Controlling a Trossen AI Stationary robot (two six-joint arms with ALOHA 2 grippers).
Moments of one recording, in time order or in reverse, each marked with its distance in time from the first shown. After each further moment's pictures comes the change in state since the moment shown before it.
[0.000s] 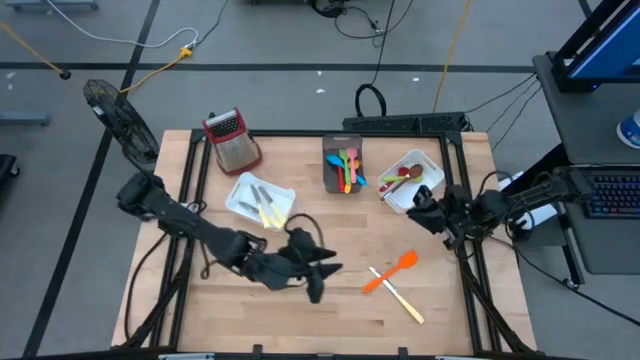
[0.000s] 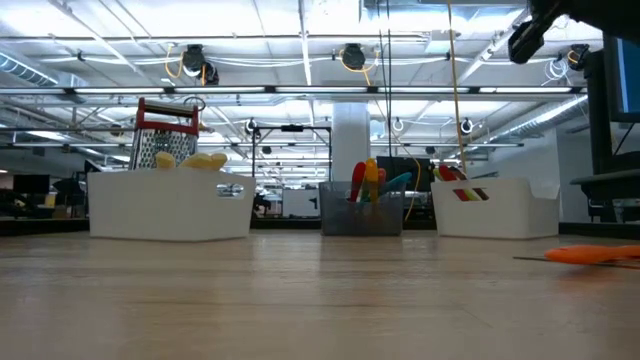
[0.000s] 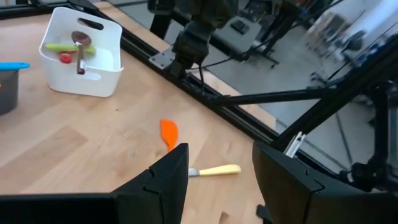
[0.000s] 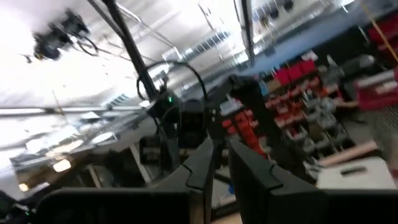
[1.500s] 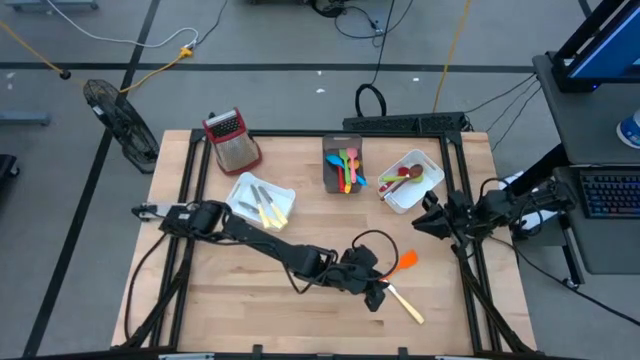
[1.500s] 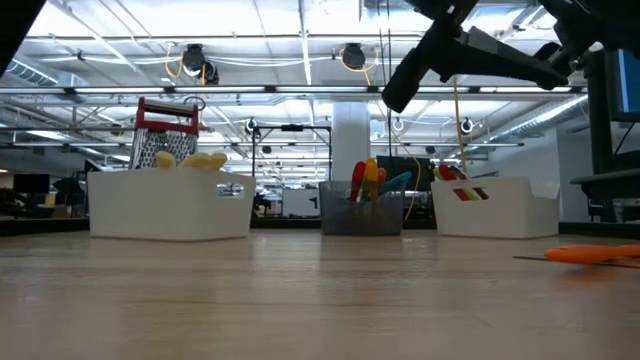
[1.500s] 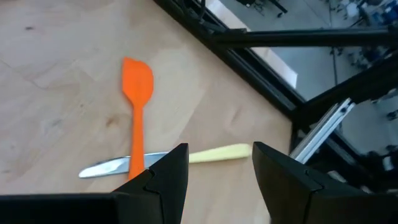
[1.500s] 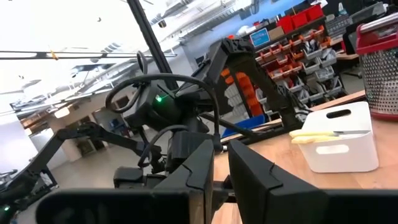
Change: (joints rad) left arm 0.140 0.589 0.455 0.001 0.315 -0.093; right arm 0.001 -0.408 0.000 -0.644 -0.097 0.000
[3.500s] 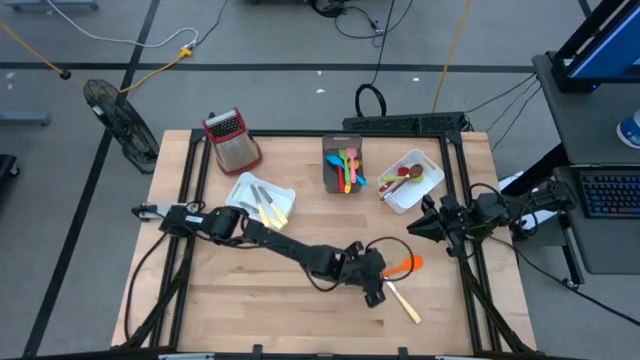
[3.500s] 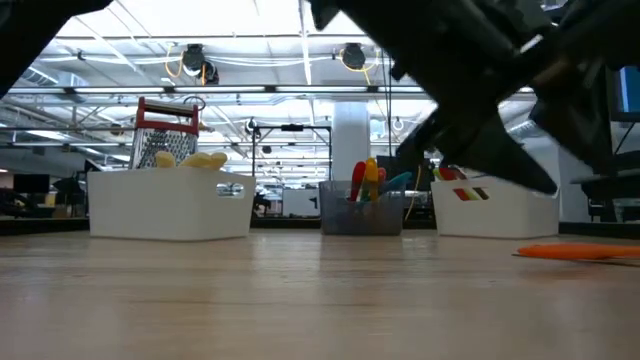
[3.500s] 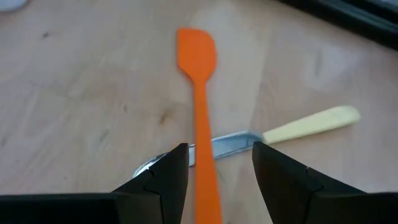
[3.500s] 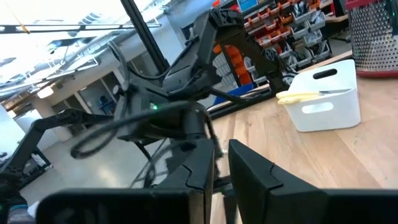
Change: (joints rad) left arm 0.034 0.171 0.151 -0.168 0.010 0.305; right arm 0.000 0.003 0.000 -0.148 -0.001 0.042
